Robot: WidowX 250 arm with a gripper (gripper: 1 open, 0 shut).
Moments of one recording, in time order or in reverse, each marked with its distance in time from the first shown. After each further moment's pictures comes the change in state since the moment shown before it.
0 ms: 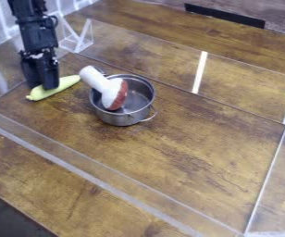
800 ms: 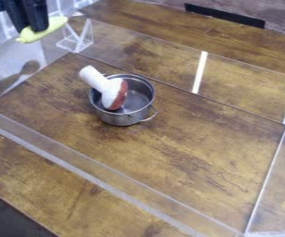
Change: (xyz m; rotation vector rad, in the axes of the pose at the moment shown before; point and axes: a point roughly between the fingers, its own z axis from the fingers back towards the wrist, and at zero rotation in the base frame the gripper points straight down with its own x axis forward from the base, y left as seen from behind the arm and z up) arm -0.025 -0.058 0.095 -0.016 -0.141 0.244
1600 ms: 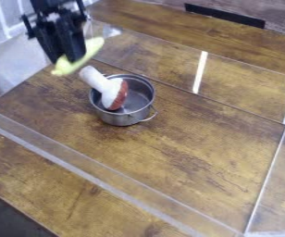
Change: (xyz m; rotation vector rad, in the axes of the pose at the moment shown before) arm -0.038 -0.084 -0.044 -0.047 -0.093 -0.086
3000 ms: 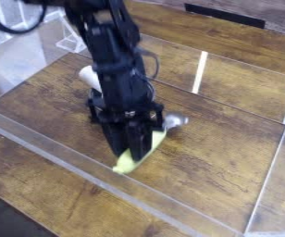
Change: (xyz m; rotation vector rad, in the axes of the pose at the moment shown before) arm -0.038 -0.068 -0.110 0.110 0.036 -0.098
